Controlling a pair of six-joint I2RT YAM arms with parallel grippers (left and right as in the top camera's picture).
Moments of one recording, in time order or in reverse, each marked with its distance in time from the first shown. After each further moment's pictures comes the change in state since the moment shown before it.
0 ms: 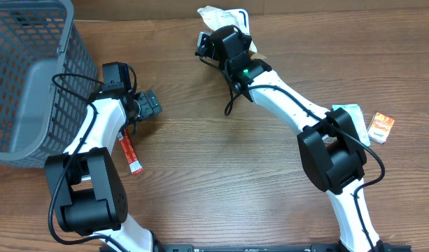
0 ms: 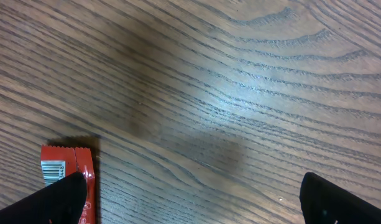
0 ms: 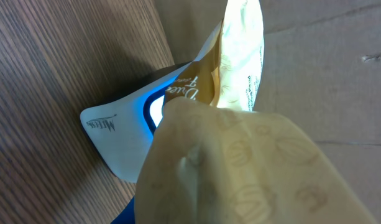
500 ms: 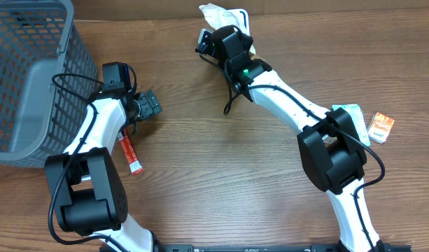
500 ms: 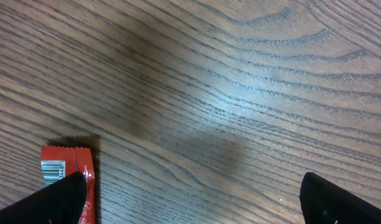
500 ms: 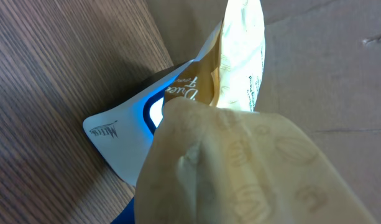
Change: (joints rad) left arm 0.000 0.000 0.000 0.000 0.000 0.000; right arm -0.001 0.000 0.000 0.001 0.000 0.093
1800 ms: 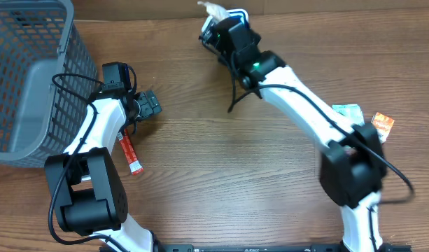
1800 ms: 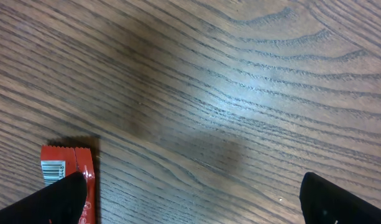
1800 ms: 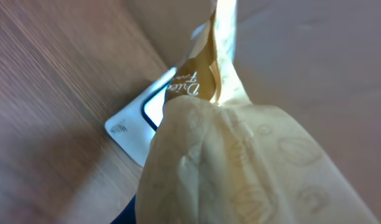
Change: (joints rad) left arm 0.000 0.000 0.000 0.000 0.000 0.000; right arm -0.002 -0.205 0.000 -0.236 -0.087 0.237
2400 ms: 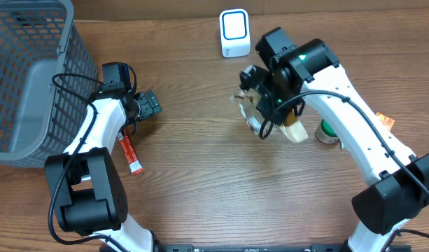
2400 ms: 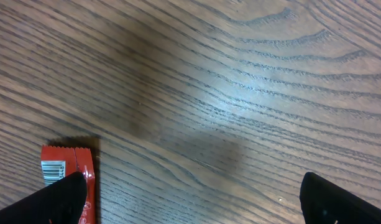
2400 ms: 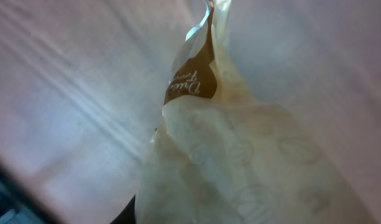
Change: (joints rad) left arm 0.000 0.000 0.000 0.000 0.000 0.000; right arm -0.090 -0.212 -0.036 -0.977 -0.492 0.171
